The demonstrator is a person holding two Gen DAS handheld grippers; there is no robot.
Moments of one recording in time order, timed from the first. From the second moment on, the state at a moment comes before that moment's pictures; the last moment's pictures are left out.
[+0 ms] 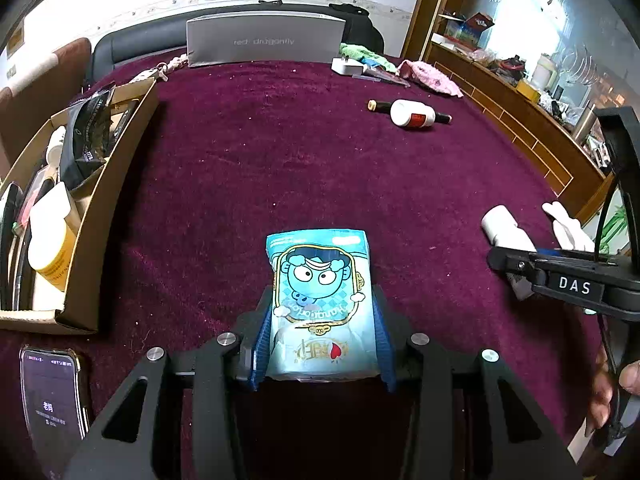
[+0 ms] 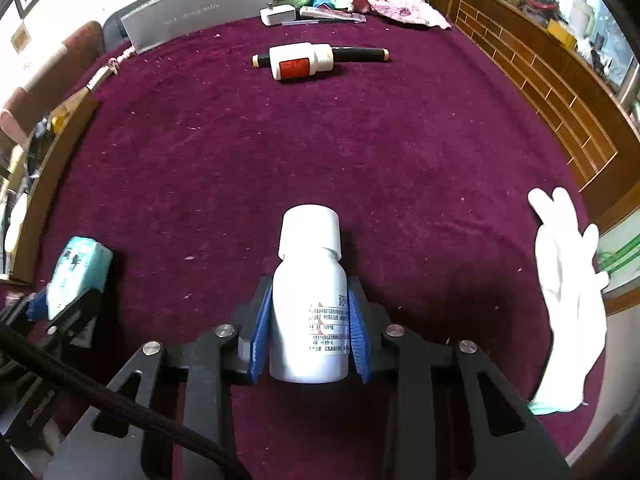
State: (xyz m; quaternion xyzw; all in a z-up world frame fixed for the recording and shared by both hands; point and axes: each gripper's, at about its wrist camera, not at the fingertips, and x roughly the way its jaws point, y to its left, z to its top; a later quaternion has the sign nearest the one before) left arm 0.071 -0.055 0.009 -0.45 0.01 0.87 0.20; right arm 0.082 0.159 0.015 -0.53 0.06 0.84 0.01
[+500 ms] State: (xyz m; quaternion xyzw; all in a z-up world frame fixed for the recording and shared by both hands) left arm 0.086 -0.137 0.074 -0.40 -0.04 0.90 0.18; right arm 0.087 0.126 0.060 -0.50 0.18 0.83 -0.14
